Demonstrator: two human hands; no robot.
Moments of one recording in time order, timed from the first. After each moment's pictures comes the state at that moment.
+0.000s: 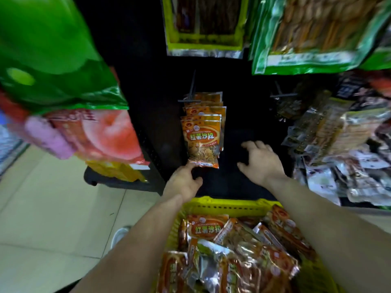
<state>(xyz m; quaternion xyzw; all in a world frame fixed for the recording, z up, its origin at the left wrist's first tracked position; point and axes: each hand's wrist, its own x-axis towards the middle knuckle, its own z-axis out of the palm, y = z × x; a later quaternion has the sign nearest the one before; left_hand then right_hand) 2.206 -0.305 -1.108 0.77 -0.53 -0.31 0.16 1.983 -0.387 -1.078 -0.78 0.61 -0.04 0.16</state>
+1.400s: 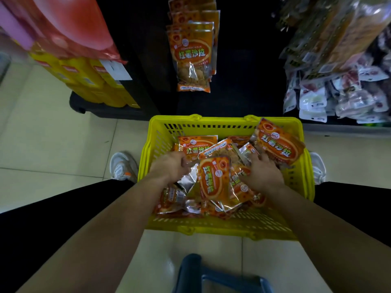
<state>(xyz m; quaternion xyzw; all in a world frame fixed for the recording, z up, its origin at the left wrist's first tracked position) 2.179 -0.150 -1.170 0.75 -0.58 -0.32 -0.06 1.896 -0.191 -1.207 -0.70 0.64 0.14 0.27</state>
